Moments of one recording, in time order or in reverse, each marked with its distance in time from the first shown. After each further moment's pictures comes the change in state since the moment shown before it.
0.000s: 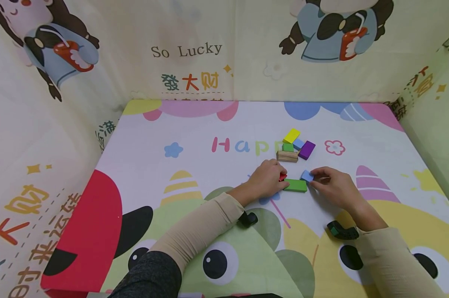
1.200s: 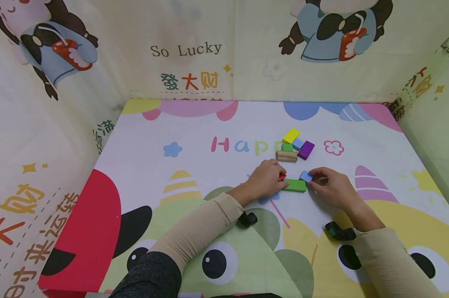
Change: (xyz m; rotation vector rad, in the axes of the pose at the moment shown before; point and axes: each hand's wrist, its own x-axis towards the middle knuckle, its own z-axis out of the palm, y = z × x) left_hand -0.001 -0.001 0.001 -0.013 0.018 0.004; right_hand 0.000 -0.002 0.004 -0.029 -0.002 0.004
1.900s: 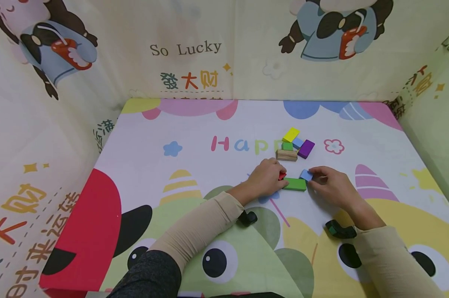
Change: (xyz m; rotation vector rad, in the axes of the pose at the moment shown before) left_hand 0.000 0.002 -0.002 0.024 -0.024 -0.016; right_hand 0.001 0.000 -0.003 -0.009 -0.054 0.004
